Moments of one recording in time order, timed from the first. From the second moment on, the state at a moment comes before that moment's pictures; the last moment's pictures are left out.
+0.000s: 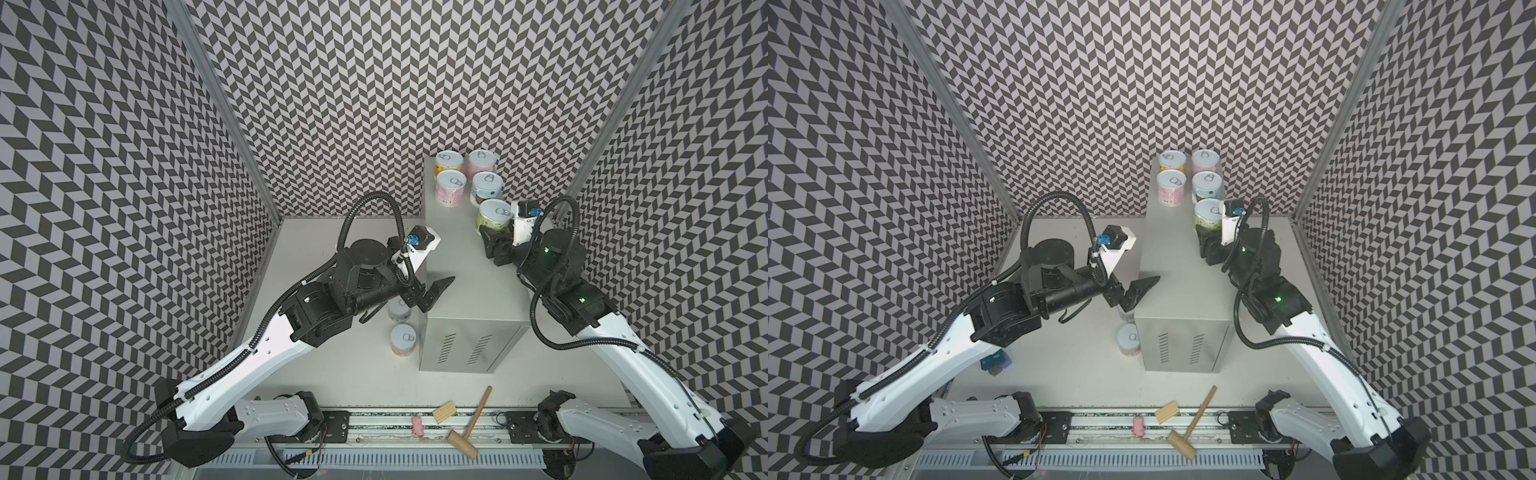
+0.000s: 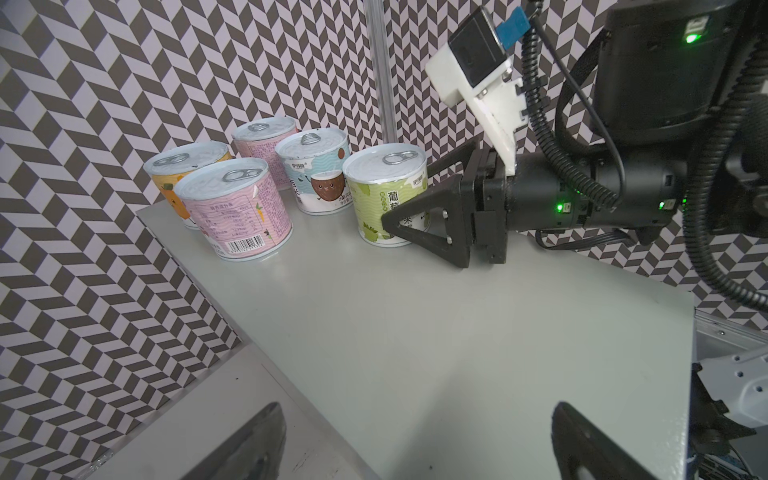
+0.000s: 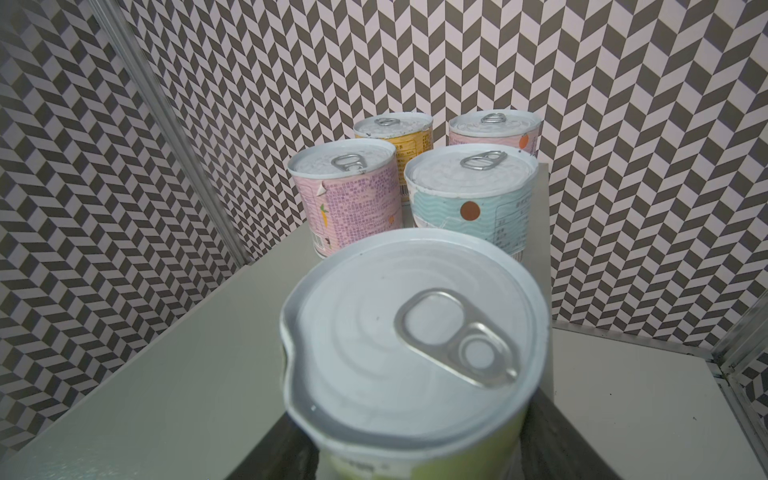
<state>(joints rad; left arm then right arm) -0.97 1.17 1.44 -0.51 -0.03 0.08 0.44 1.08 1.13 -0.18 0.10 0.09</state>
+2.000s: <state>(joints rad) -0.97 1.16 1.42 -0.49 -0.03 0.08 0.38 1.19 1.18 -0.11 0.03 0.08</state>
